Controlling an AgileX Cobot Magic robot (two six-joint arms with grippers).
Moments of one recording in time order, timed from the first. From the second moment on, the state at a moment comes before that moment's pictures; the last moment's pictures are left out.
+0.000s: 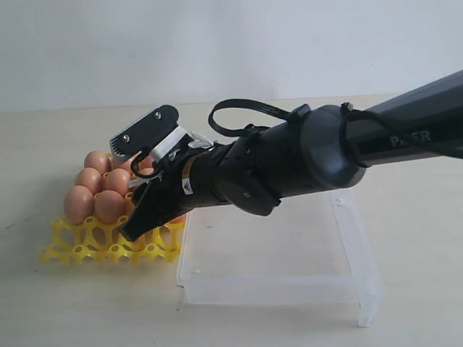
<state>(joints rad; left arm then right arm) -0.03 0.01 0.00 0.03 0.39 0.21 0.83 2.02 -1.20 -0.26 -0.04 0.16</state>
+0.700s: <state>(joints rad) -0.03 0.01 0.00 0.03 0.39 0.21 0.84 2.04 -1.20 -0.26 -0.05 0.12</state>
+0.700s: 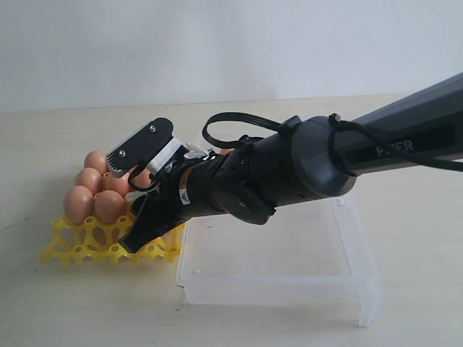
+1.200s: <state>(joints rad) -0.03 0.01 0.00 0.03 0.39 0.21 0.84 2.00 -1.20 -0.26 0.02 0.11</state>
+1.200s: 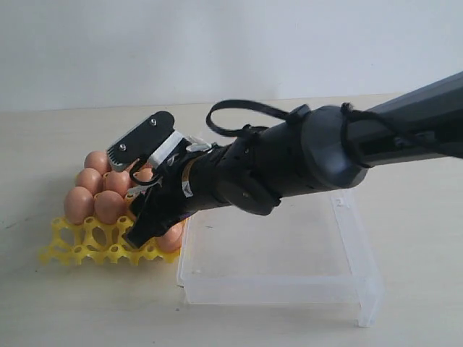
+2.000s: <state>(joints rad) -0.03 0.01 0.00 0.03 0.39 0.21 0.59 1.93 -1.24 -0.52 0.38 -0.36</state>
